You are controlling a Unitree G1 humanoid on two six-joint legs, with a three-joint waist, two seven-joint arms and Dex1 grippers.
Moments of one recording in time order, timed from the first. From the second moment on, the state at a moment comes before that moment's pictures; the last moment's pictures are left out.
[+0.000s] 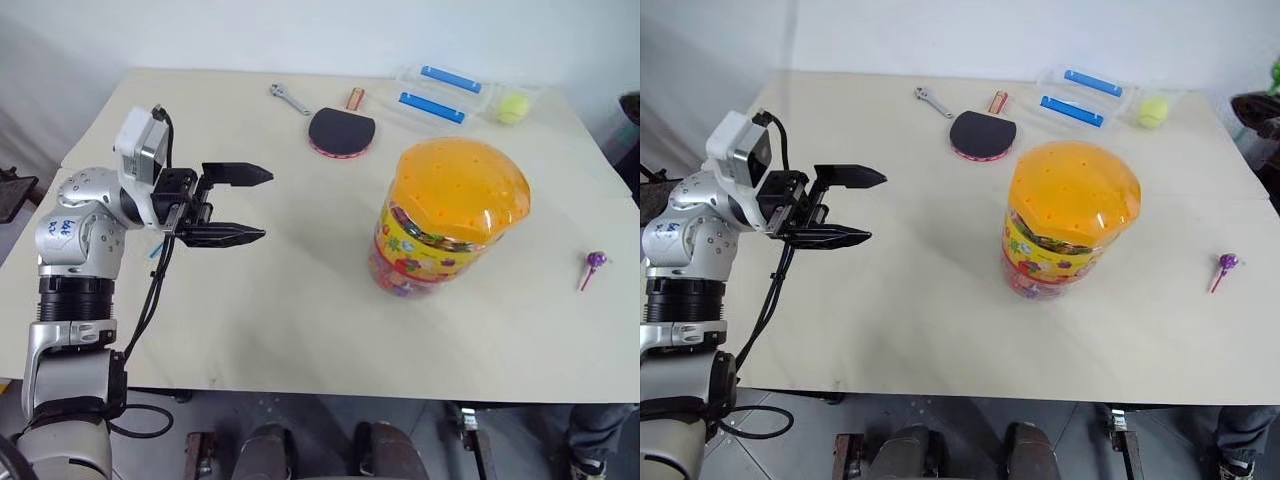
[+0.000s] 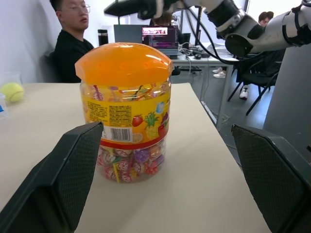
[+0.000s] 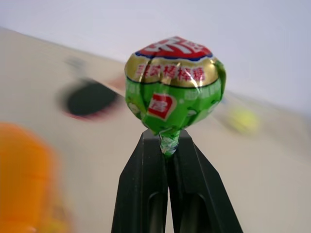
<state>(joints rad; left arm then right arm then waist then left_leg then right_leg) -0.84 0.69 0.10 0.25 -0.65 0.39 -1.50 -0.70 -1.22 -0.38 0.15 0.78 0.92 0.46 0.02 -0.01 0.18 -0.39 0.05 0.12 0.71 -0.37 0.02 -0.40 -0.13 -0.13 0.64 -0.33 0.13</state>
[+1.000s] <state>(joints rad) -0.70 0.69 0.15 0.13 -0.66 0.56 -1.28 -0.98 -0.86 -0.14 0.98 0.23 0.62 0.50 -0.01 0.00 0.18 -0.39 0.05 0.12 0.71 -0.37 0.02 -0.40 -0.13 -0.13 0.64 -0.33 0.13</state>
